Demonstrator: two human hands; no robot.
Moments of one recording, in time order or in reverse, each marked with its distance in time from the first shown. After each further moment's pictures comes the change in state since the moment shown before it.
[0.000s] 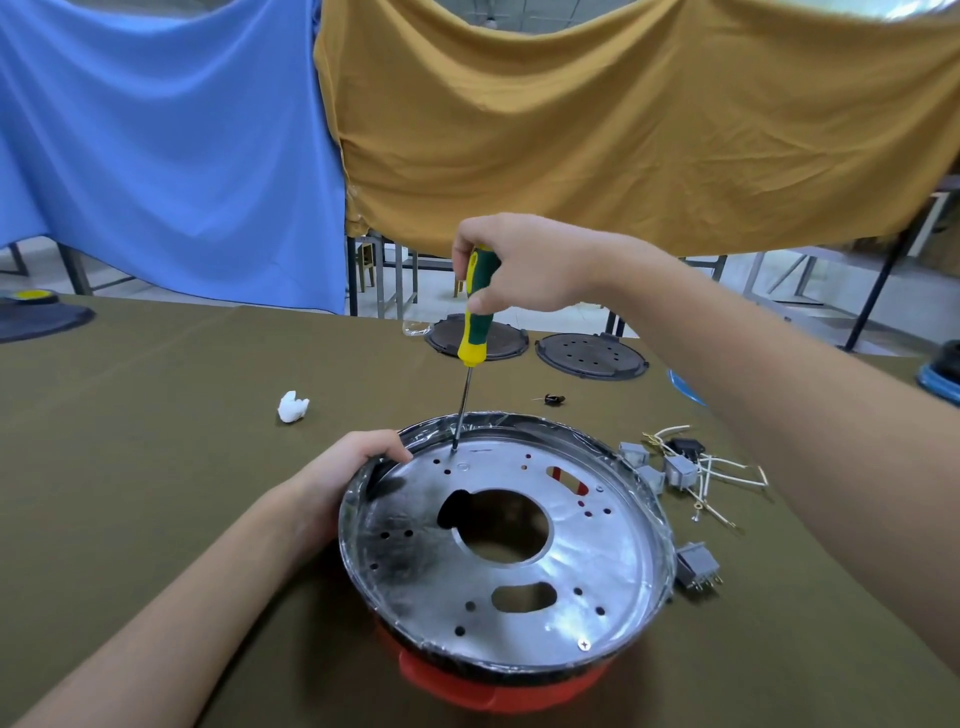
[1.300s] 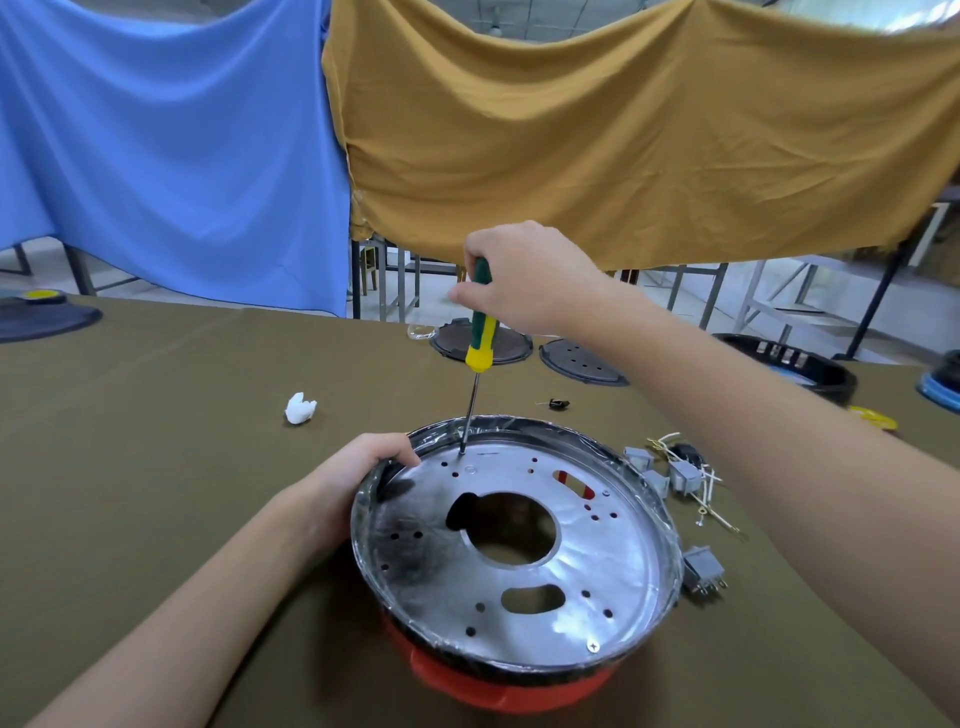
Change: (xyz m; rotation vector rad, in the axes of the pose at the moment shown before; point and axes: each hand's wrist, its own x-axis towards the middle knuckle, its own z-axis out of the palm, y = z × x) left_hand 0.009 0.002 0.000 0.158 0.095 -0.024; right_hand 0.006 -0.008 0.023 -0.241 0.285 0.051
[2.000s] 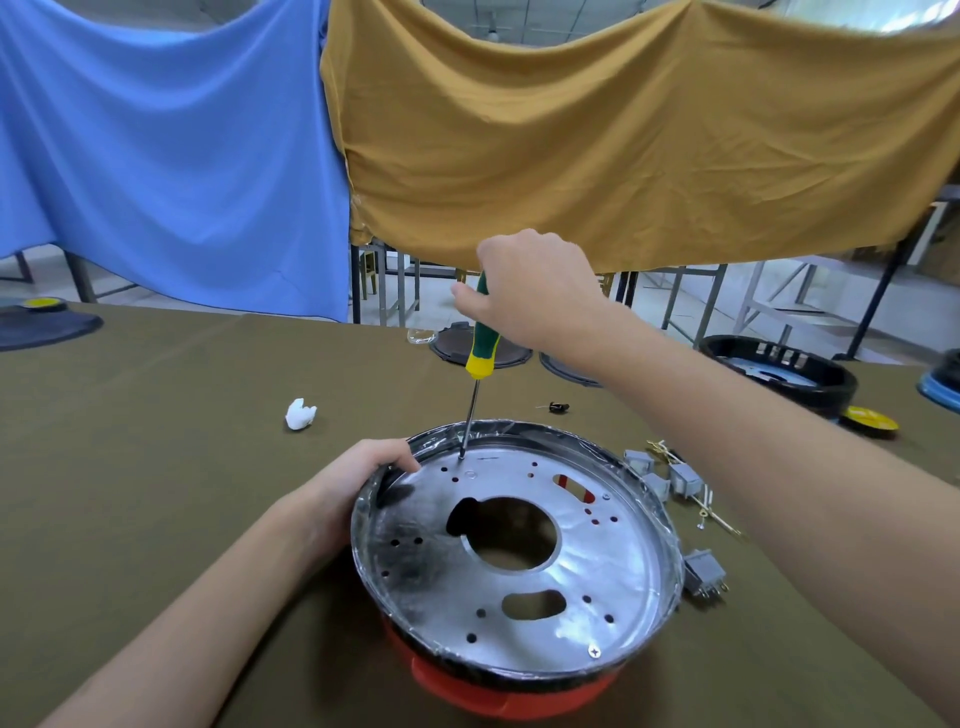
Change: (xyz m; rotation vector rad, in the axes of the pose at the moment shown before) left_hand -0.033 0.006 0.010 -0.187 -0.115 -0.050; right_hand -0.006 -0.003 0.010 -0.187 0.140 0.069
